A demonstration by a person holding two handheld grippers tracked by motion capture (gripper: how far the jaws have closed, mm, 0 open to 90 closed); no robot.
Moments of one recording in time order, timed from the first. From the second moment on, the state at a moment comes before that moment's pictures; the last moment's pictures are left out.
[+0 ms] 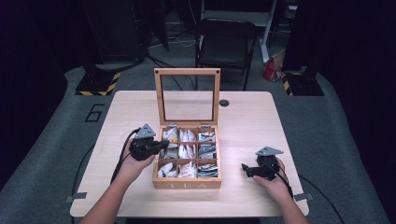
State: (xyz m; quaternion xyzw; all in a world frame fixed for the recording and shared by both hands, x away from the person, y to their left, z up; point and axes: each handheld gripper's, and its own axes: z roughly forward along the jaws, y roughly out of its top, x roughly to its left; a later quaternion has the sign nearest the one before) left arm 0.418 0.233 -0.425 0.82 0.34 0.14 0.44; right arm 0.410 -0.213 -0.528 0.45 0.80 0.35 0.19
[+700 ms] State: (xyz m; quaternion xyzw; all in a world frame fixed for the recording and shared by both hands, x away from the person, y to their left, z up) left arm 0.409 0.238 -0.391 0.81 0.34 0.14 0.46; right arm 0.410 -0.214 -0.528 0.44 0.80 0.35 0.19
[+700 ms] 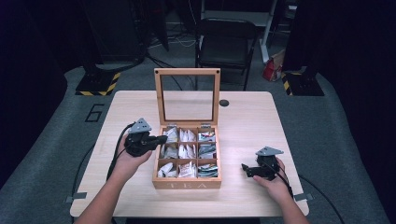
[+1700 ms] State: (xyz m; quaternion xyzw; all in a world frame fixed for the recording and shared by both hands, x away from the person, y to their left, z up) left arm 0.406 0.273 -0.367 0.78 0.37 0.17 0.47; right arm 0.410 -0.214 -0.528 0.44 0.80 0.35 0.19
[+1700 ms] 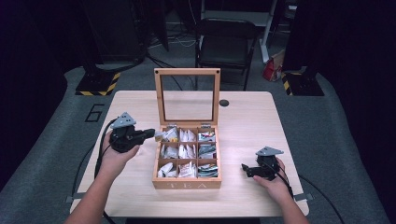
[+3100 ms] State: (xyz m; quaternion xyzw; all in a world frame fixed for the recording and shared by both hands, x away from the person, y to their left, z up) left arm 0.398 0.344 -0.368 0.74 0.44 0.20 0.47; right arm 0.410 -0.214 -0.528 0.44 0.80 0.35 0.19
